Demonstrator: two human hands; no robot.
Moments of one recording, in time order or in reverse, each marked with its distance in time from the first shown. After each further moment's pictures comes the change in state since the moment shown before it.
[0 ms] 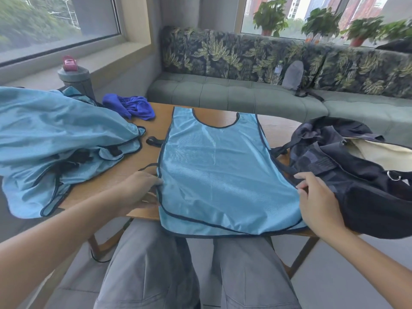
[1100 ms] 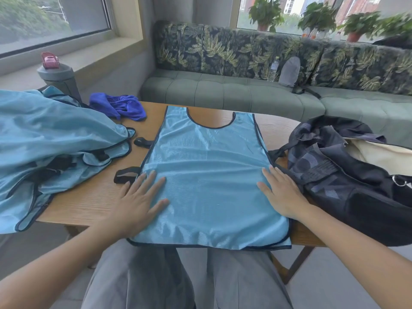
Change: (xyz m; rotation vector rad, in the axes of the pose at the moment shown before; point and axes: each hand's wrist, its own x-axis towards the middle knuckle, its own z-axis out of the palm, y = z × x) left_hand 0.058 -0.062 0.012 1.160 0.186 0.480; right_hand 0.074 0.016 0.073 -0.305 -0.490 -0.167
